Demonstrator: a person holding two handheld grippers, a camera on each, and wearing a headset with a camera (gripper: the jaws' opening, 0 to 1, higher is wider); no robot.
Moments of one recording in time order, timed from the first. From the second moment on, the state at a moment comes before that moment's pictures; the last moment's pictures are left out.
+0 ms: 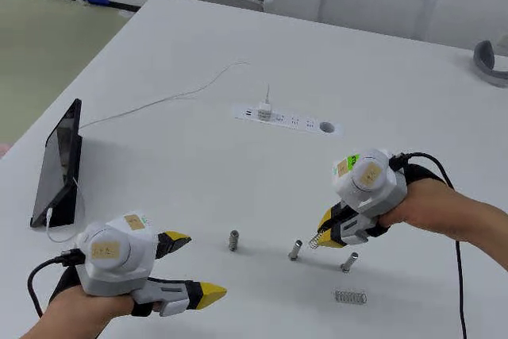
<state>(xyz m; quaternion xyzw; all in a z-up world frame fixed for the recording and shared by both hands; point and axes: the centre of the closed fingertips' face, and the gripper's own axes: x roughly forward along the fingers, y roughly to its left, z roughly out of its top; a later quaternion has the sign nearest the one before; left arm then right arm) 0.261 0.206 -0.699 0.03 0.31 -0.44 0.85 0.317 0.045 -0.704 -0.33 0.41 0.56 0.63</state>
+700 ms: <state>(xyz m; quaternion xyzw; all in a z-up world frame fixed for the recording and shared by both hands) 0.261 0.224 -0.701 0.02 0.31 -0.41 0.85 0.328 0.060 -0.725 -0.35 0.42 0.57 0.62</state>
